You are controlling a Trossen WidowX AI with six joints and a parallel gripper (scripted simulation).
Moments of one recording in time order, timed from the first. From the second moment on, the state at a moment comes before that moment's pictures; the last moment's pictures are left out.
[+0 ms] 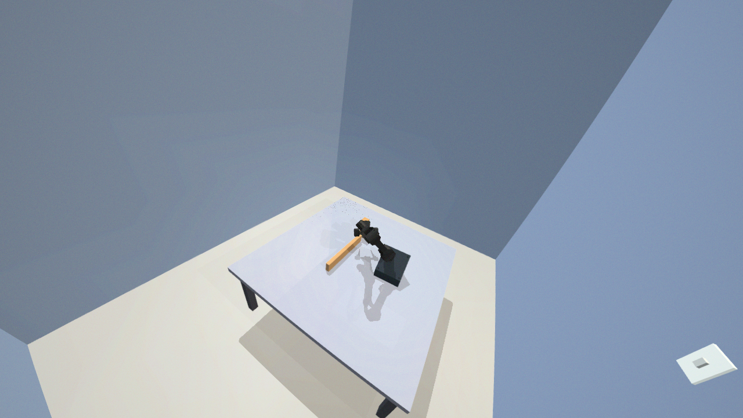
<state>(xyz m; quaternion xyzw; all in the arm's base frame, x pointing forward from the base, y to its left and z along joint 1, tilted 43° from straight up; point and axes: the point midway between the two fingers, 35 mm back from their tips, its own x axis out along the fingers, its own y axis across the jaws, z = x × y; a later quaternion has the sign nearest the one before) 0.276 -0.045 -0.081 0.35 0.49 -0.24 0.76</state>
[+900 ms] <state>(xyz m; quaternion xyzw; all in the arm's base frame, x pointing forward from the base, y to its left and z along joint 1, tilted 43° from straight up) 0.288 -0.038 -0.087 0.17 0.60 -0.07 0.78</state>
